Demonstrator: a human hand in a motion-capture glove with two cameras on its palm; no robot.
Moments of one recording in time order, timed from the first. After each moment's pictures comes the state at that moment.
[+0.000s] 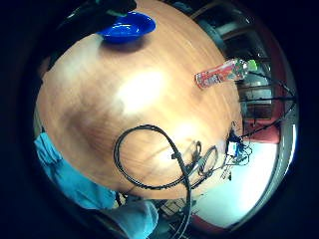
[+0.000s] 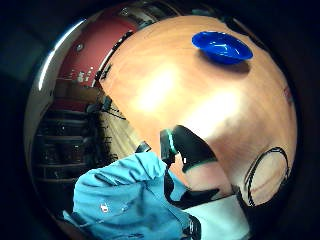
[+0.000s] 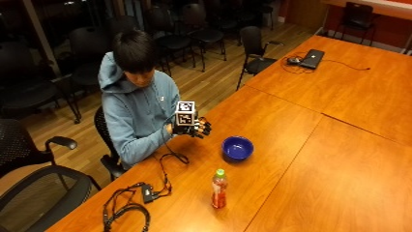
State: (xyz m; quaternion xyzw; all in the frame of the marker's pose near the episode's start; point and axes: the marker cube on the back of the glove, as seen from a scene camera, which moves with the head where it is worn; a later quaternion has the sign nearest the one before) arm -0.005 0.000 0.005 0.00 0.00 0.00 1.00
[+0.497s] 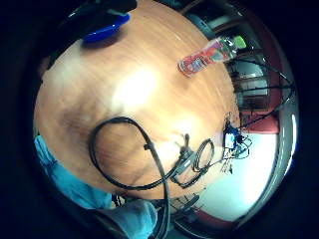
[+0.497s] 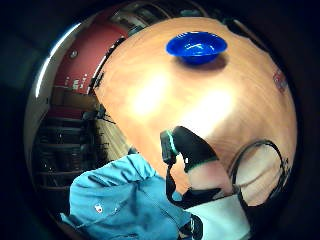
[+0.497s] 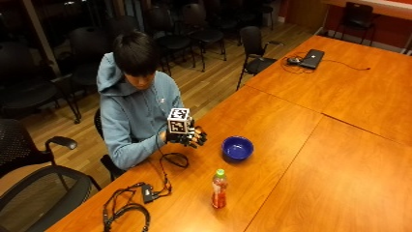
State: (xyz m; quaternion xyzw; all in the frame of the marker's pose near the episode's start) arm 0.076 0.015 -0.017 0.02 0.00 0.07 1.00
